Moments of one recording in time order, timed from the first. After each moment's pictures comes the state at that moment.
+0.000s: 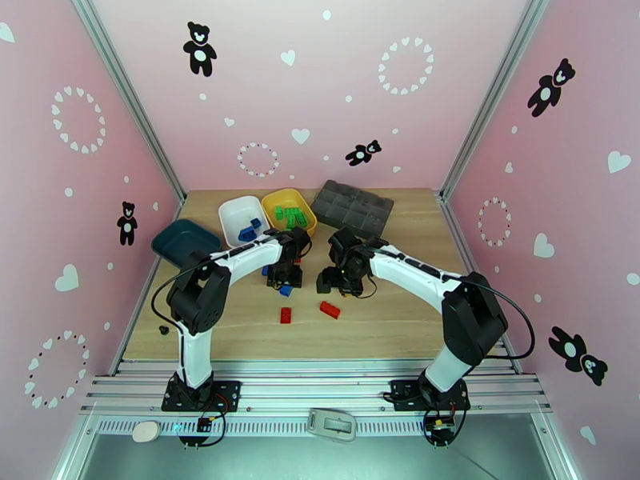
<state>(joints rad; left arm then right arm) -0.62 1.99 1.45 -1.01 -0.04 -0.58 0.67 1.68 1.23 -0.86 -0.29 0.61</state>
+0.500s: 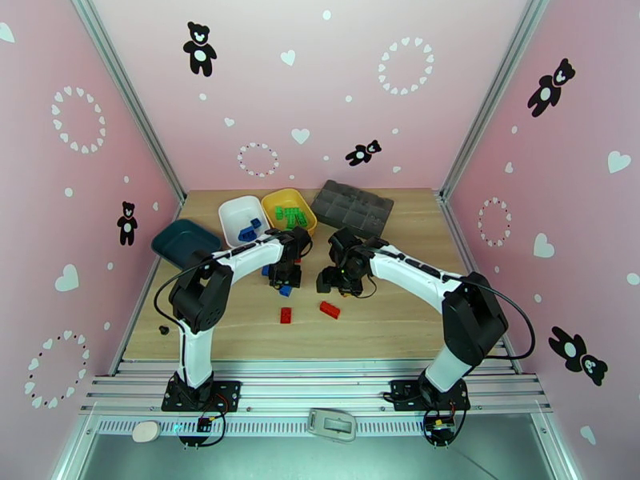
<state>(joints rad) -0.62 2.00 1.47 -1.01 -0.03 -0.57 0.67 1.67 1.23 -0.85 -0.29 0.62</state>
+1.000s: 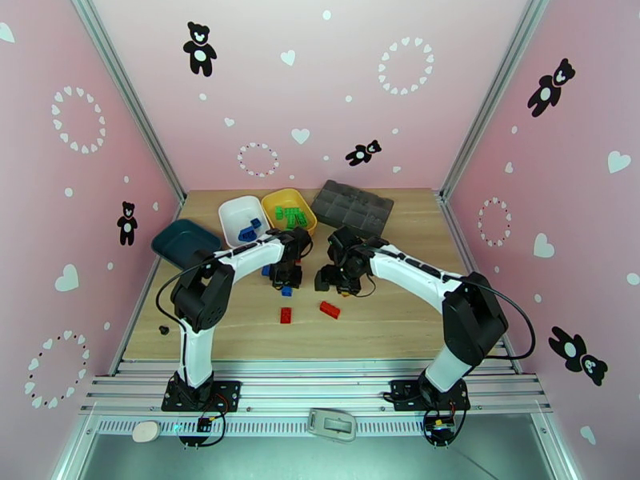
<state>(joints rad) -0.61 2.00 1.47 -1.01 0.02 -0.56 0.67 1.67 1.26 -0.82 -0.33 0.63</state>
